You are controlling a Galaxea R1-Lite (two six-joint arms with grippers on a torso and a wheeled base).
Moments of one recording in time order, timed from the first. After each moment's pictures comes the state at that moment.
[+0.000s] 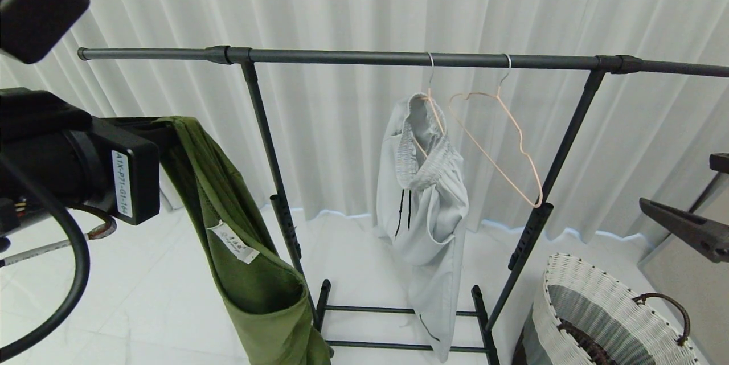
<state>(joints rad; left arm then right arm) -0.73 1.16 -1.03 0.09 0.49 0.22 0.45 0.97 -0.71 -0.13 -0.09 -0.25</state>
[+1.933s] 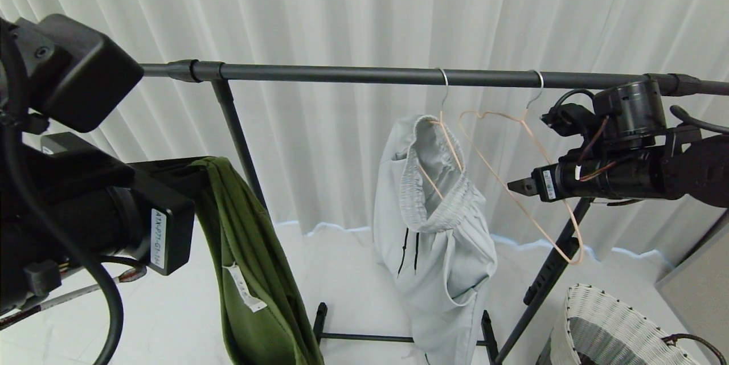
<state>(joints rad) -0.81 1.16 -0.92 0.04 0.49 0.22 0.37 1.74 -1.19 0.01 -0.09 0.00</state>
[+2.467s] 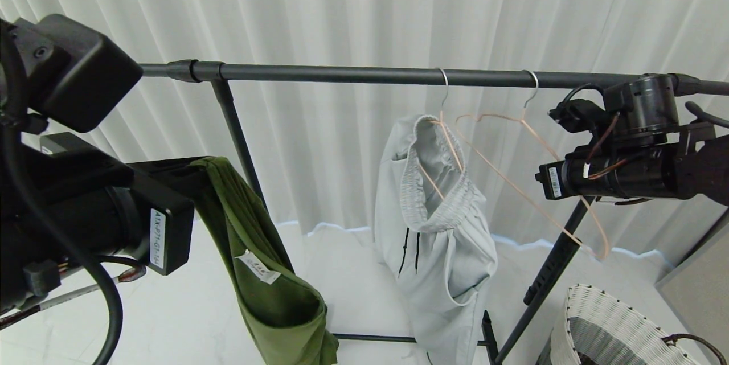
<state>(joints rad) -0.81 1.16 -0.92 0.04 0.49 0.22 0.37 1.70 -1.18 0.02 -0.09 0.02</state>
